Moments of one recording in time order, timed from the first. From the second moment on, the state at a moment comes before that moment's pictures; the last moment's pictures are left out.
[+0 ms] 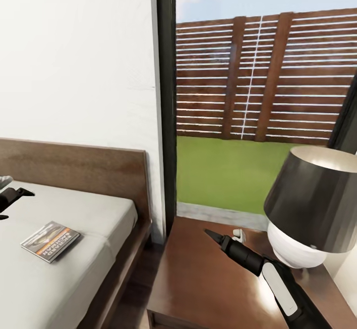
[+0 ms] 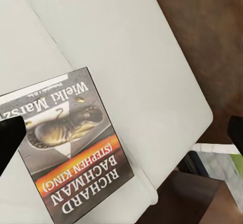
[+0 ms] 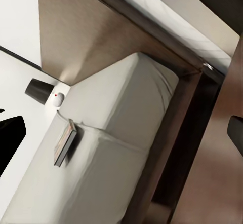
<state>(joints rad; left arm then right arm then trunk) -0.90 0.79 -0.02 -0.78 1.45 0.99 0.51 -0.36 -0.11 0.03 -1.04 -0.78 0.56 0.63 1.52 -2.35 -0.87</state>
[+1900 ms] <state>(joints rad) -0.90 0.77 -0.02 -0.71 1.44 0.93 0.51 -0.36 -0.11 0.04 -1.05 -0.78 0.56 0.63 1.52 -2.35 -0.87</state>
